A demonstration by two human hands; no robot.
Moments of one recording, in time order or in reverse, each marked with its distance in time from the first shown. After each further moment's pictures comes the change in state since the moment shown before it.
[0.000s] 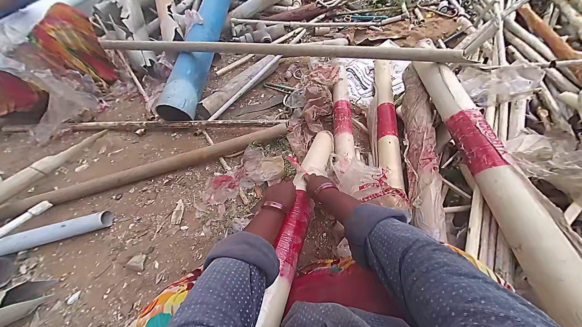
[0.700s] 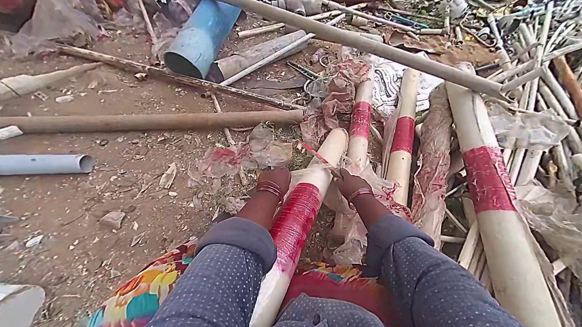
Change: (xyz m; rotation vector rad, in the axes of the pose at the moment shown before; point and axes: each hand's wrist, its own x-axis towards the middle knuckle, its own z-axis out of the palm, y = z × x) left_hand 0.035 -0.055 0.013 -0.171 0.020 -0.080; right_hand 0.031 0.046 -0.007 -0.077 0.065 0.114
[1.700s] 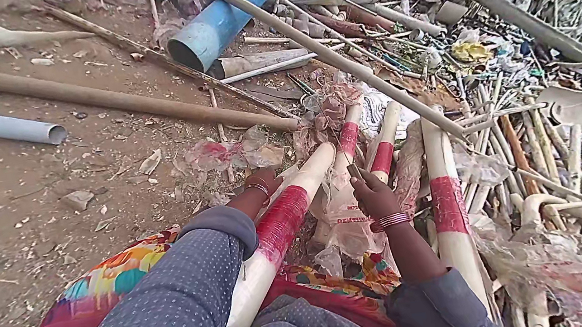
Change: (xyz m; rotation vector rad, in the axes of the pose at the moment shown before) left_hand 0.003 -0.029 0.013 -0.318 0.030 0.005; right_hand -0.140 0.010 -0.054 0.665 0.249 -0.228
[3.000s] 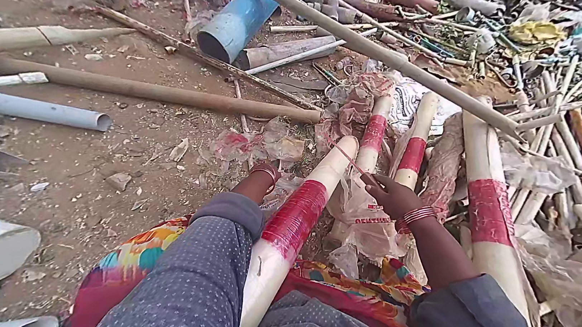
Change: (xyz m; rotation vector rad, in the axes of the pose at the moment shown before) left_hand -0.007 -0.010 -0.024 0.217 -0.229 -0.210; right_hand 0.026 0.009 -0.007 -0.514 -0.244 0.087
